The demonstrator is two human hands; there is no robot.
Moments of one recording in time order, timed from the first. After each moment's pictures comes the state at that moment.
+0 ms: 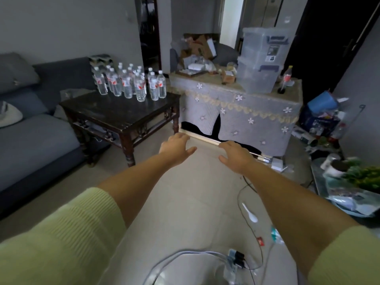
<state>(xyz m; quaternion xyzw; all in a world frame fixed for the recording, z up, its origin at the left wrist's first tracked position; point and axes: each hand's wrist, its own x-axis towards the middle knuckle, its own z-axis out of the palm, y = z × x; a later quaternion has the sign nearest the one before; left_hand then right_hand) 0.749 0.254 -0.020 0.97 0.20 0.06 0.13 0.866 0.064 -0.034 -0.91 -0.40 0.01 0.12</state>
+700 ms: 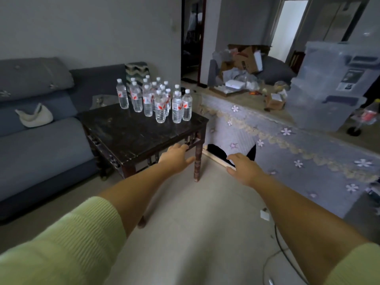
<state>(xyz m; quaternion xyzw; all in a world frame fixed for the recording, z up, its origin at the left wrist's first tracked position) 1.000 0.470 -0.029 0.93 0.33 0.05 0.15 1.168 0.293 -0.039 -0.87 -0.48 0.06 0.09</state>
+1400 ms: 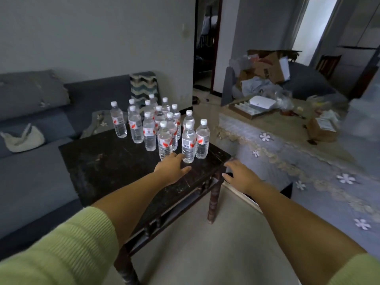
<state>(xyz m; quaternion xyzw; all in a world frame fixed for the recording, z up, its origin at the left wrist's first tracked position) 1.190 0.805 -0.054 0.92 0.35 0.05 0.14 1.379 0.635 -0.062 -0.85 -0.50 0.10 0.13</state>
